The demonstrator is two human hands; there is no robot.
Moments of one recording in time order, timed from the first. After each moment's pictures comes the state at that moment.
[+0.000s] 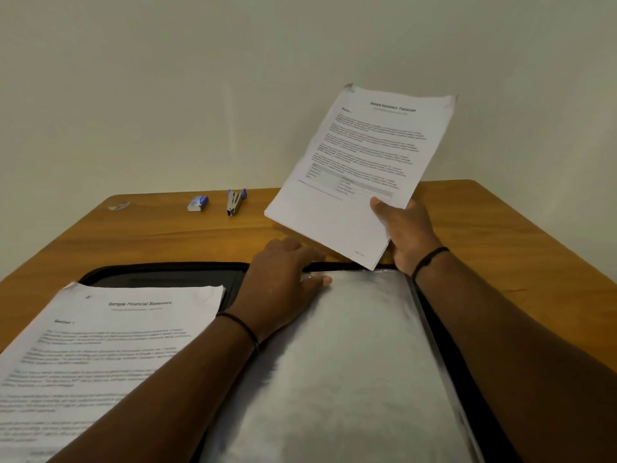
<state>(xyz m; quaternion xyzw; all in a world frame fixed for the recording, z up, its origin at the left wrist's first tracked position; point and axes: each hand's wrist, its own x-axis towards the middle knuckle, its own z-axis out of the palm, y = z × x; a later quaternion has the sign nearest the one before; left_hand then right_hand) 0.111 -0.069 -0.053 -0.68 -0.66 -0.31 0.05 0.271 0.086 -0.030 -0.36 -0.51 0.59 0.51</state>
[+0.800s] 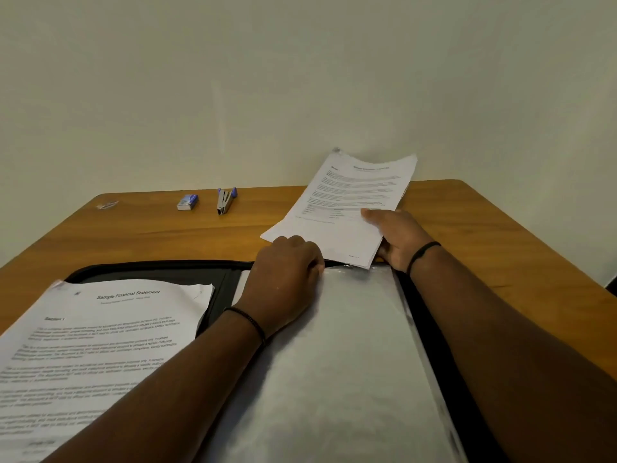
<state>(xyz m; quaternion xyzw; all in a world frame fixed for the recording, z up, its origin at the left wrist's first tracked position) 0.136 -0.064 -0.050 -0.68 -0.67 -0.29 0.07 0.284 0.088 -0.035 -0.41 -0.47 0.66 0.41</state>
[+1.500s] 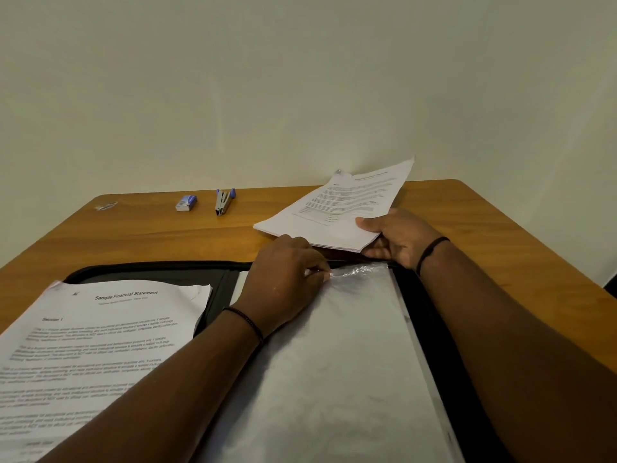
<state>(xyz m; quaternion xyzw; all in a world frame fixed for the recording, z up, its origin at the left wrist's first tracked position) 0.135 -0.063 -0.049 -0.71 -0.62 -0.32 0.06 0.298 0.090 -0.026 -0.44 -0.54 0.65 0.30</state>
